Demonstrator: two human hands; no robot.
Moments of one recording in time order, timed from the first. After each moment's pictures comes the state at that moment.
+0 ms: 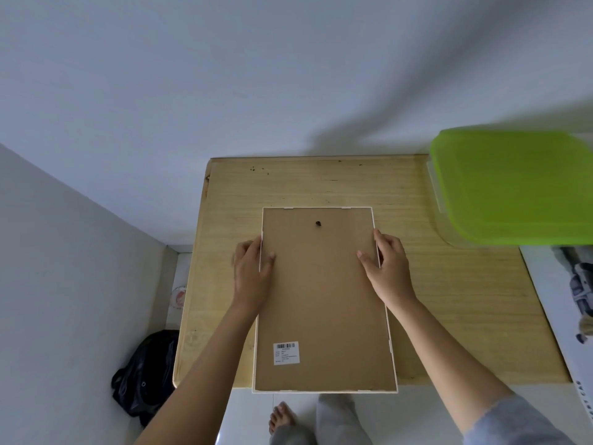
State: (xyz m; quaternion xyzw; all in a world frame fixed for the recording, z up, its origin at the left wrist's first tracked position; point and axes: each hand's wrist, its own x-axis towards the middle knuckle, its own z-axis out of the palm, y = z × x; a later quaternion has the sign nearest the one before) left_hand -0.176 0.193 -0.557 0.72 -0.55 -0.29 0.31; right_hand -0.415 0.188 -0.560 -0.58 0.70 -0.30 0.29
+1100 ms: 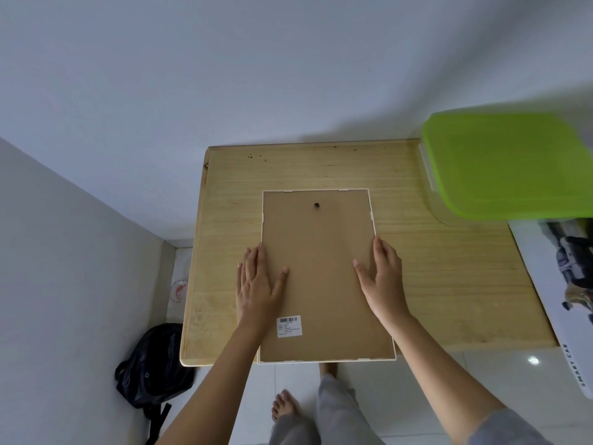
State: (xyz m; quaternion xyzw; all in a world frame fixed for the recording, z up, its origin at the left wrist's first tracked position) left_hand -0.186 0.258 -0.573 0.73 -0.61 -0.24 0.20; right_hand -0.405 0.251 -0.562 -0.58 0.72 -0.29 0.26
